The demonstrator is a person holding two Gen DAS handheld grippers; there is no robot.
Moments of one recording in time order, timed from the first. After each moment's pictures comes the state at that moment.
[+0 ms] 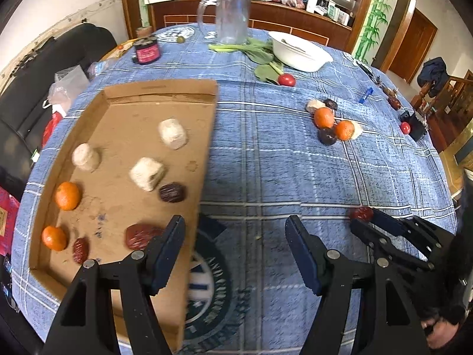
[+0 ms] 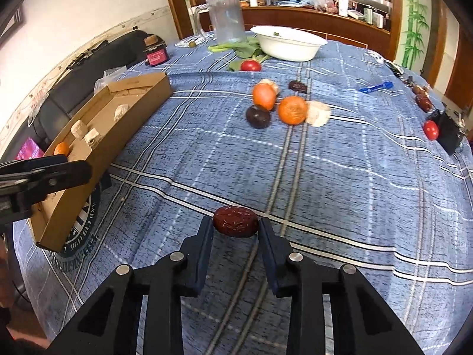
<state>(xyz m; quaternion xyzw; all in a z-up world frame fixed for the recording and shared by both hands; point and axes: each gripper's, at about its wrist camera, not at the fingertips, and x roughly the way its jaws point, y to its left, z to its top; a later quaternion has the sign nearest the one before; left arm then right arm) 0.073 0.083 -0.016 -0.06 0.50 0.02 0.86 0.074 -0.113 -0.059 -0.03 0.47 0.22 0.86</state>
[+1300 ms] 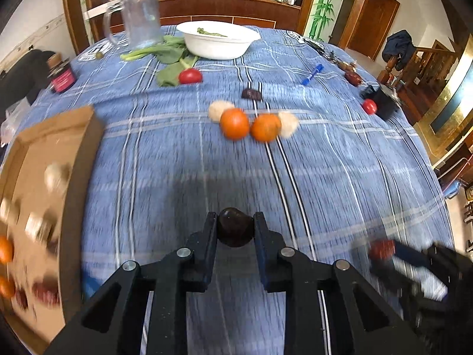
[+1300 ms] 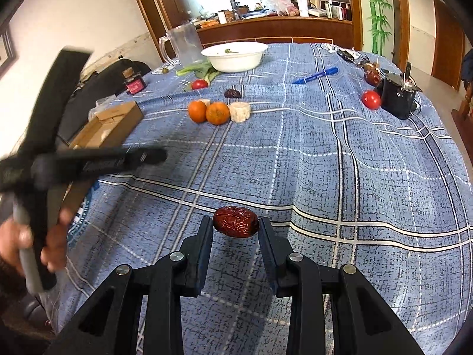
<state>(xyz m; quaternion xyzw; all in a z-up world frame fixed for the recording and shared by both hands) 0.118 -0.012 -0.041 -0.02 0.50 -0.06 0.86 0.051 -0.212 -0.049 0.03 0.44 0.21 0.87</state>
